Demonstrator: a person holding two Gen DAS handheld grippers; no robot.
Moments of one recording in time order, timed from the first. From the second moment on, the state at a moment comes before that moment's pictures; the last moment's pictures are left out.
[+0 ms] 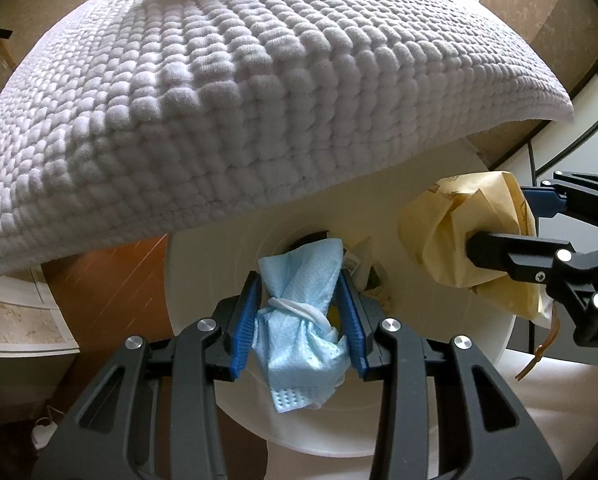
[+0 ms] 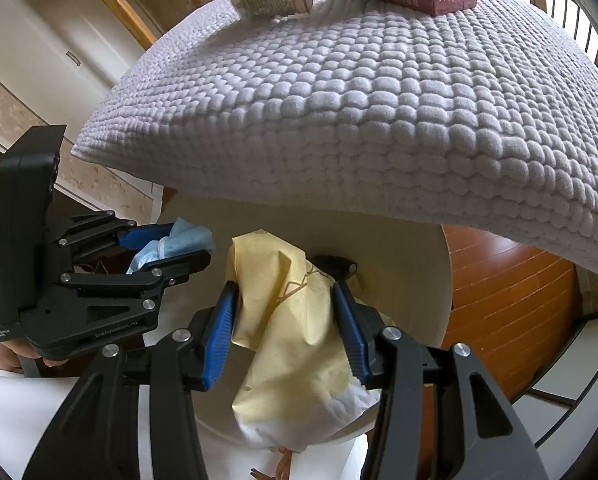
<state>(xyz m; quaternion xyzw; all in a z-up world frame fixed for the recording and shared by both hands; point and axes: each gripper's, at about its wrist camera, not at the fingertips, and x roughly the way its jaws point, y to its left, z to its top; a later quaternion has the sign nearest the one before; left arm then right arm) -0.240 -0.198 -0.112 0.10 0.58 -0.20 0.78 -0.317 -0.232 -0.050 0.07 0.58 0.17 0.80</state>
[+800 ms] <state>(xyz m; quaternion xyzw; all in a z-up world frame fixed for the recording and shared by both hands) -0.207 -0.159 -0.039 0.01 0.48 -0.20 0.86 -0.309 -0.253 0.042 -0.09 0.39 0.04 0.92</state>
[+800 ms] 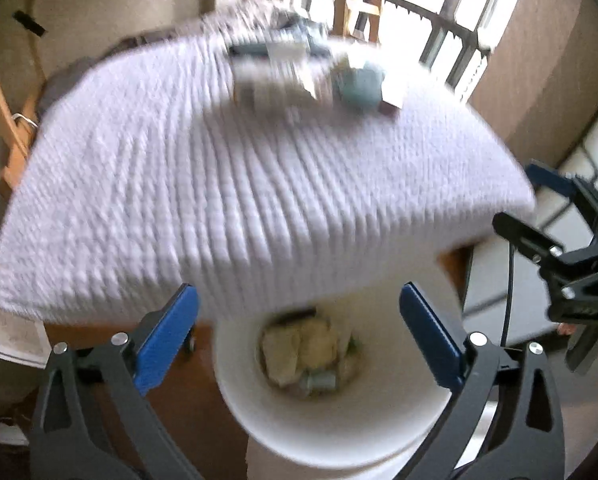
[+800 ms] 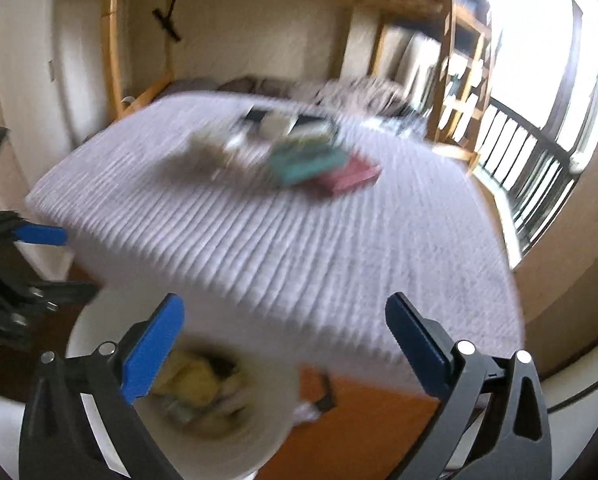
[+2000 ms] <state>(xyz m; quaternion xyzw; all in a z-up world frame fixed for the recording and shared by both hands) -0.059 -0.212 -0.041 -0.01 0.45 -0.16 0.88 -0.116 -0.270 0.015 -0.17 0.41 0.19 0.88</state>
